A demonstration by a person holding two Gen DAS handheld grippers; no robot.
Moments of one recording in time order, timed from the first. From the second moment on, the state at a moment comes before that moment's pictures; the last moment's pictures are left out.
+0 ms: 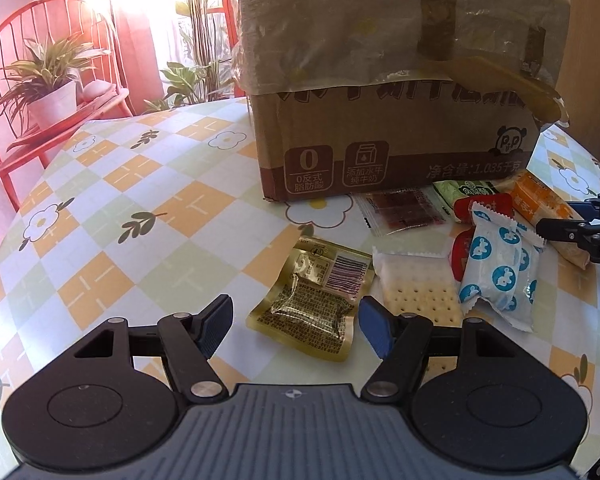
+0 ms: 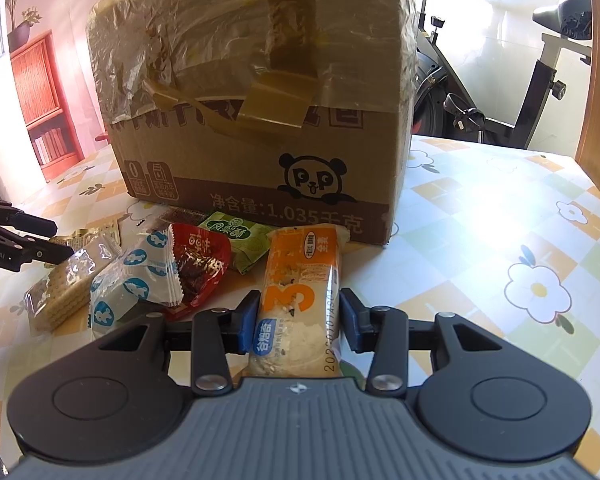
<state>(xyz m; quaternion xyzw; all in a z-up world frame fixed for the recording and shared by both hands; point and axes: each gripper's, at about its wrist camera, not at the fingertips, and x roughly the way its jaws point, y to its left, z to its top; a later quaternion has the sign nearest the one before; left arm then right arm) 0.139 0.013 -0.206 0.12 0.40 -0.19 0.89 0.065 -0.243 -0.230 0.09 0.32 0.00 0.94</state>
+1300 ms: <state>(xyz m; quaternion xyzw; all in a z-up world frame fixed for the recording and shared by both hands) 0.128 0.007 -0.211 0.06 0.38 -0.13 0.91 0.065 -0.242 -0.230 0.09 0.32 0.00 0.94</state>
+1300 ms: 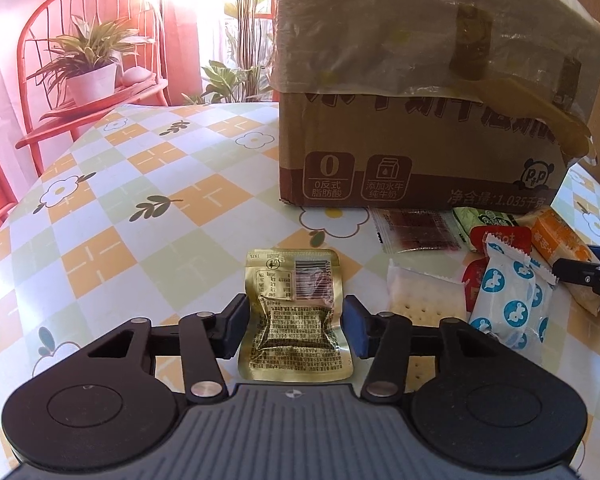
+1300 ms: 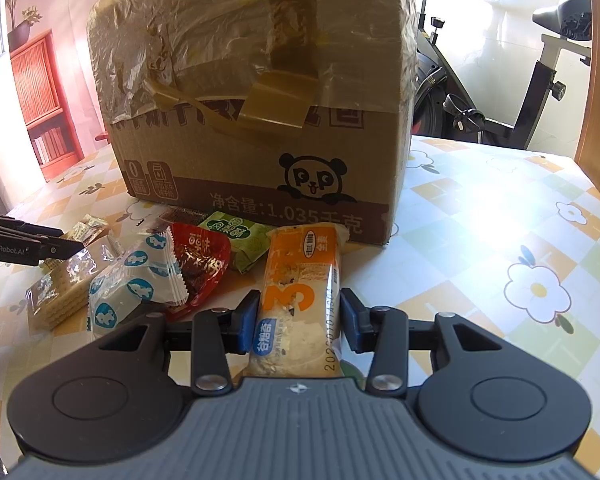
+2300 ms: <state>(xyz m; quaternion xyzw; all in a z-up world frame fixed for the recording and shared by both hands) 0.115 0.020 -0.156 0.01 0.31 -0.14 0.94 0.035 -0.224 -0.204 0.03 0.30 0.05 0.95</state>
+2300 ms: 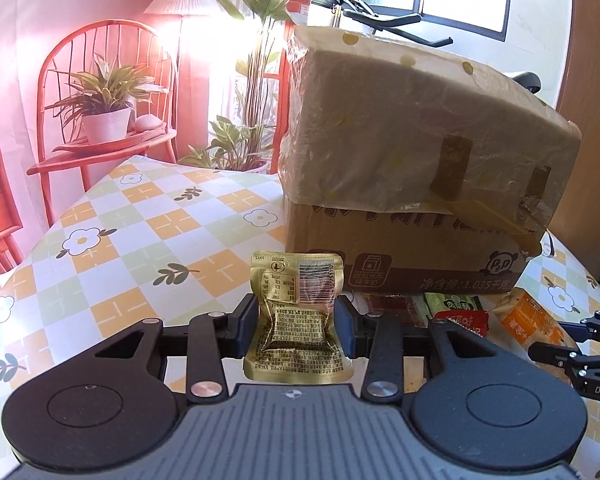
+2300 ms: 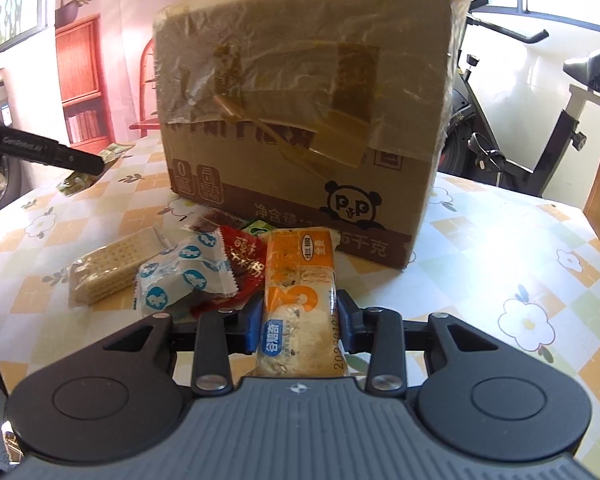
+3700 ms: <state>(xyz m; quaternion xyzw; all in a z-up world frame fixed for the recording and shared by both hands) 0.276 -0.083 -0.008 0.07 0.21 -0.19 0.96 0.230 -0.258 -0.028 0.03 0.23 0.01 0.97</state>
